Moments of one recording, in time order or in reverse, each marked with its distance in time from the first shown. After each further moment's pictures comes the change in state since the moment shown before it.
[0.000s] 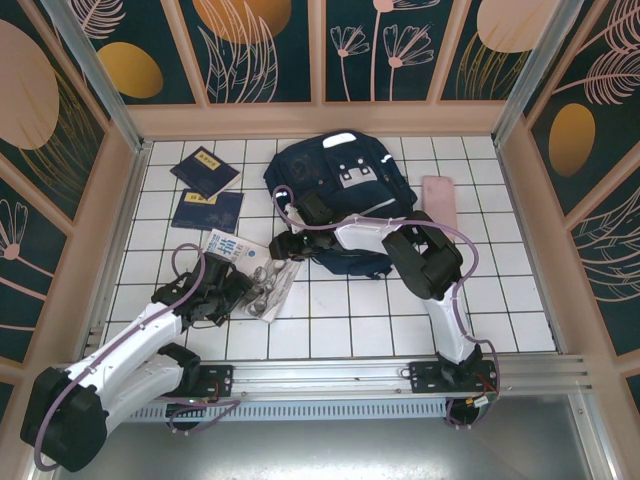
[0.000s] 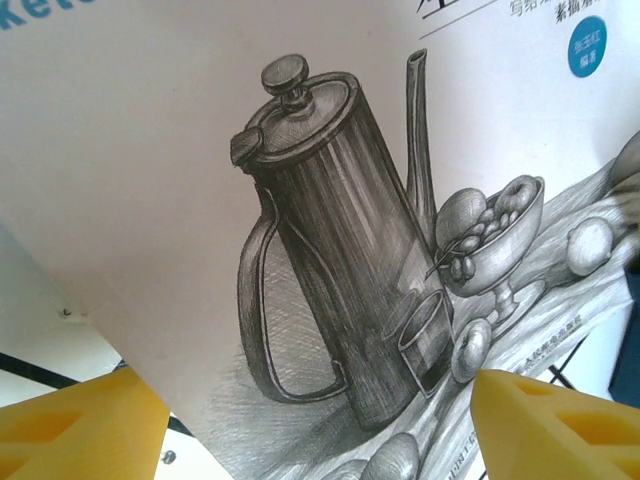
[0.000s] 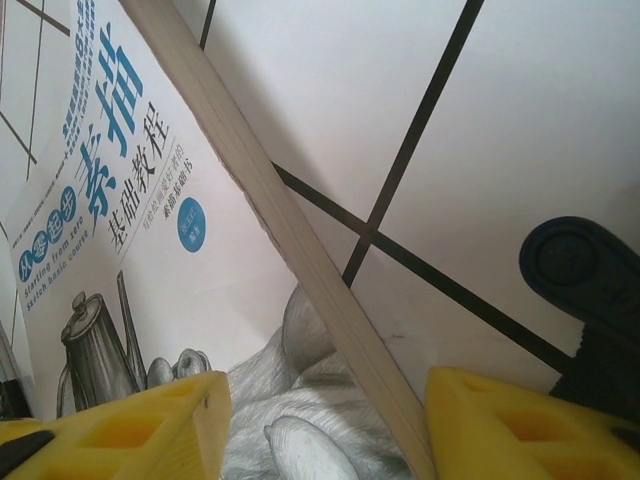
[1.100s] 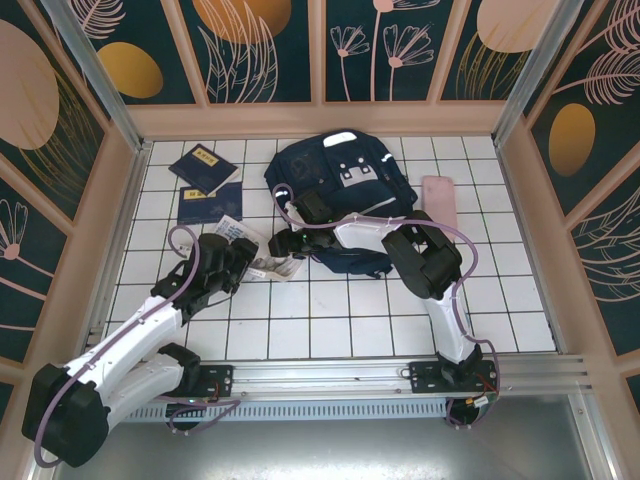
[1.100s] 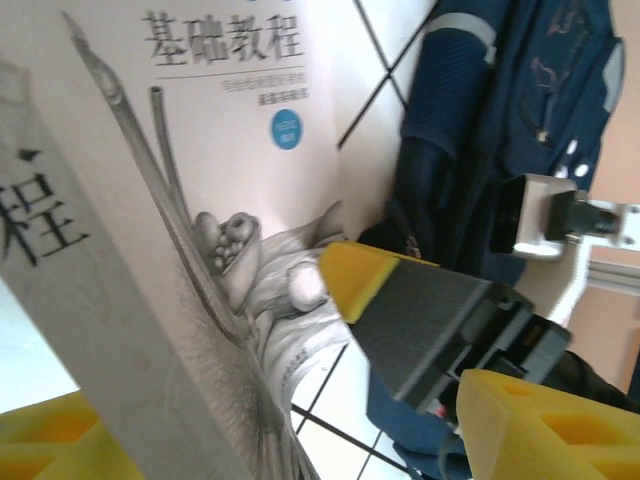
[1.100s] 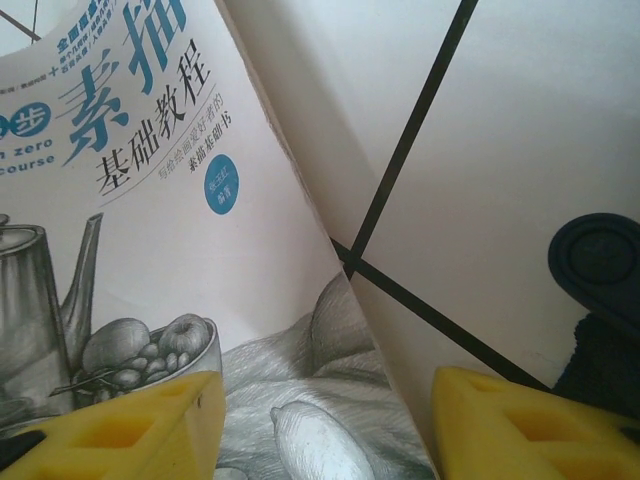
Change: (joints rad) left arm 0.004 0.035 0.065 0.281 -0.029 -0.089; right arm -0.003 0.008 0.018 -0.005 0.031 -0.003
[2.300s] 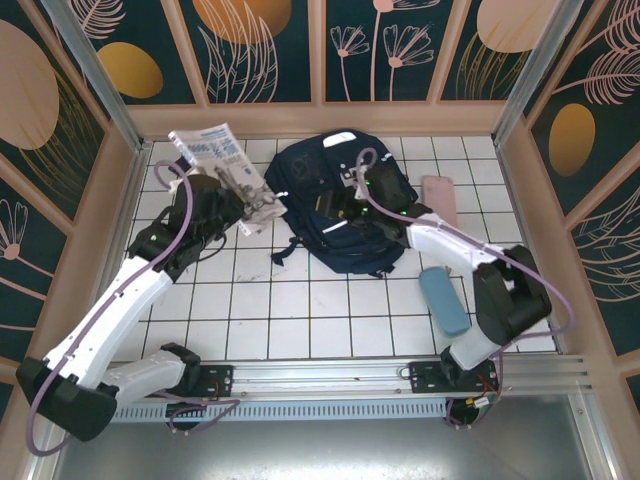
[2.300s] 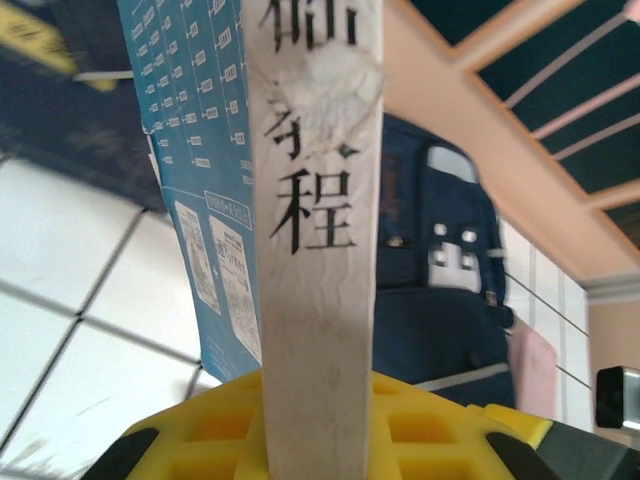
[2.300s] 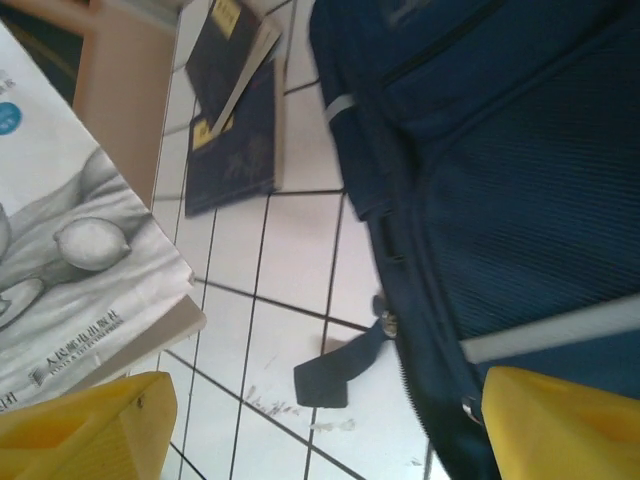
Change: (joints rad) left arm -0.005 0.175 0.618 -0.285 -0.194 0.443; right arm -0.266 -0.589 -0.358 0.064 0.097 0.223
